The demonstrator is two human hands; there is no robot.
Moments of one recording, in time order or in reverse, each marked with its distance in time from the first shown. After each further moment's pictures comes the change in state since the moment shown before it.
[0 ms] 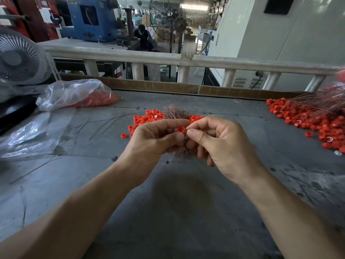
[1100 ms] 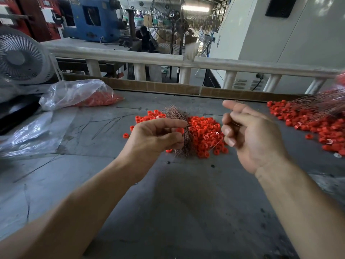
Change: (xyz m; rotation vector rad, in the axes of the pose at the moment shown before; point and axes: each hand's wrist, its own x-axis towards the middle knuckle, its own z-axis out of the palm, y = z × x) left_hand 0.004 -0.001 -0.007 0.012 0.069 0.002; right_hand 0.019 -0.004 -0.030 0.570 0.286 0.221
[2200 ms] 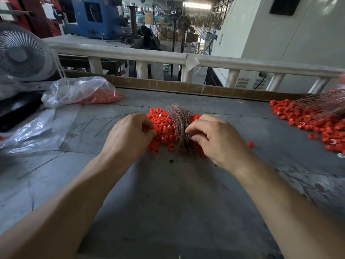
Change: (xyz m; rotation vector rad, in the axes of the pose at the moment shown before) left_hand 0.017 -0.003 -0.048 1.162 0.329 0.066; right_hand 0.012 0.035 0.017 -1.295 -0.375 -0.548
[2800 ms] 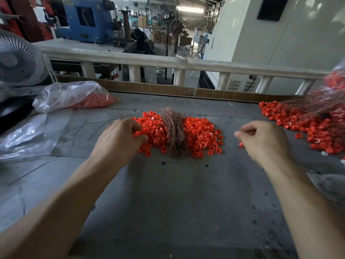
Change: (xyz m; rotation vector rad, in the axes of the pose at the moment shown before) left_hand -0.001 0.000 -0.005 0.076 -0.082 -0.102; right_hand -0.032 0.061 -0.050 -0.074 0.231 0.750
